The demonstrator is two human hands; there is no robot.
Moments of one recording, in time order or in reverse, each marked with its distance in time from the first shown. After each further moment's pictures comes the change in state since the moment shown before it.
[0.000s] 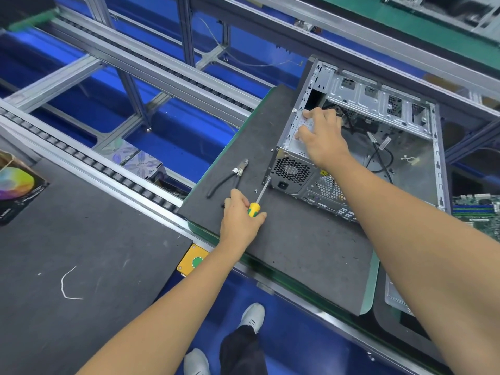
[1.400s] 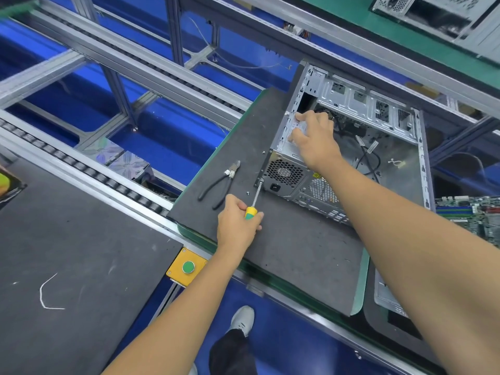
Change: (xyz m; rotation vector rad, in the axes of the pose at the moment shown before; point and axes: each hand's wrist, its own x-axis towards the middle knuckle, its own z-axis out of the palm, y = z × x) left_hand -0.004 -0.001 0.013 -0.239 -0.007 -0.100; right_hand -0.003 -0.003 -0.002 0.030 0.000 -0.008
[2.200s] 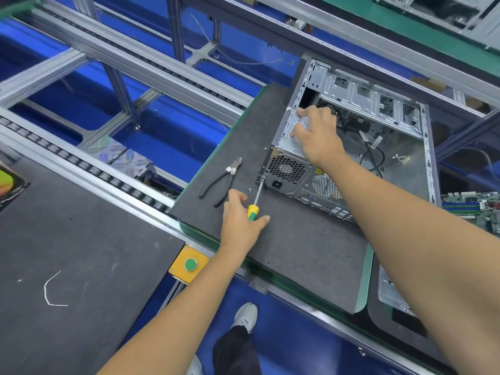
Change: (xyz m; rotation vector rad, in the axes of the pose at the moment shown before) left_hand -0.004 0.001 -0.001 0.109 -0.027 0.076; right_hand 0.001 0.001 -0.001 -0.009 -0.001 0.007
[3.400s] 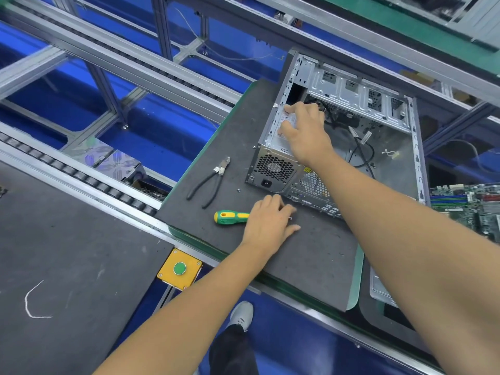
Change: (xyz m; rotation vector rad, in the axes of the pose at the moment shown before) left_hand 0.011 0.016 0.067 0.701 -0.142 0.736; right_hand -0.002 -0.002 -0.002 -0.011 -0.002 0.000
